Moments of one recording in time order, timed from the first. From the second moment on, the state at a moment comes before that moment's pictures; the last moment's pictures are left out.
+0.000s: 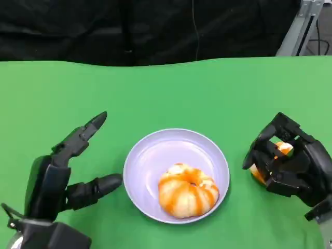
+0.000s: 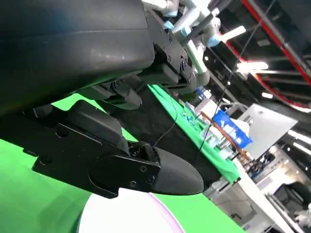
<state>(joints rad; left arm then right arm) -0.15 0.23 -0.08 0.57 0.41 -0.91 0.43 -0.20 -0.01 -0.14 0.42 0.40 -0.28 0.67</state>
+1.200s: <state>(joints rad) -0.07 0.18 -0.01 0.60 0.21 -0.99 0.23 -0.20 -0.01 -0.15 0.41 0.40 -0.27 0.68</state>
